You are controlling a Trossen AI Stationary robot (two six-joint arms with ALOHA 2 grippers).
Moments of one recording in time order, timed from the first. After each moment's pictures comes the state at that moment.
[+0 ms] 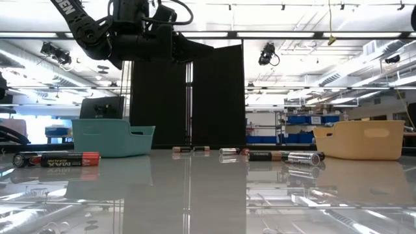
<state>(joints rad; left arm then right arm) 0.27 1.49 0.65 0.87 0.27 0.31 0.86 1.64 0.92 -0.83 -0.25 2.09</state>
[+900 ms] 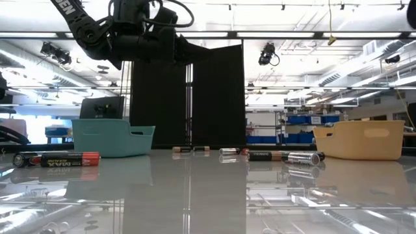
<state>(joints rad) 0.28 1.49 0.65 0.86 0.22 0.31 0.83 1.63 0.95 -0.85 -0.38 1.88</state>
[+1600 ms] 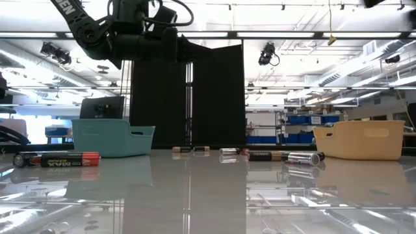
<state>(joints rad) 0.28 1.49 0.65 0.89 0.17 0.33 0.66 1.49 1.16 -1.10 0.21 1.42</state>
